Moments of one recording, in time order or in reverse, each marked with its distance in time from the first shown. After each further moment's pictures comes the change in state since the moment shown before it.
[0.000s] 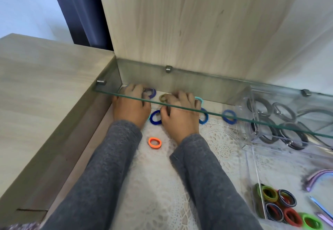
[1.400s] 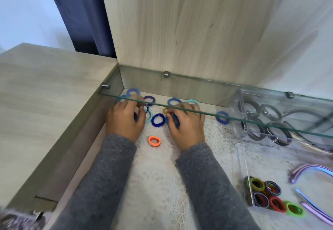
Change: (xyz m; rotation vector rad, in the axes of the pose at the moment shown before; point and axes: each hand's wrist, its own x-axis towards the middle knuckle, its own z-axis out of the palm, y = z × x) left_hand -0.039 -0.007 -0.018 -0.075 0.115 0.113; right_hand -0.030 0.022 -0.014 0.161 0.036 -0.035
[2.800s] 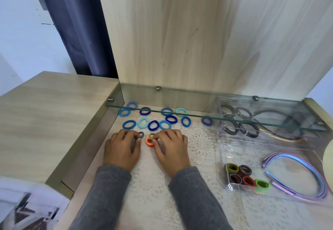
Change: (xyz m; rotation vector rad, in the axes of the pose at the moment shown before) left_hand -0.064 0.007 -0.042 0.078 -0.255 -0.082; right_hand -0.067 -0.035 -0.027 0.054 -0.053 -0.026
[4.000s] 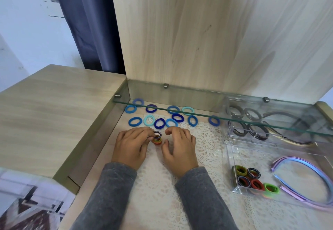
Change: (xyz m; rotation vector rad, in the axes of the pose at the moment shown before) left_hand -0.003 -0.001 -0.001 -0.122 0.175 0.317; right_hand 0.001 -0.004 -0.005 0.112 -0.063 0.064
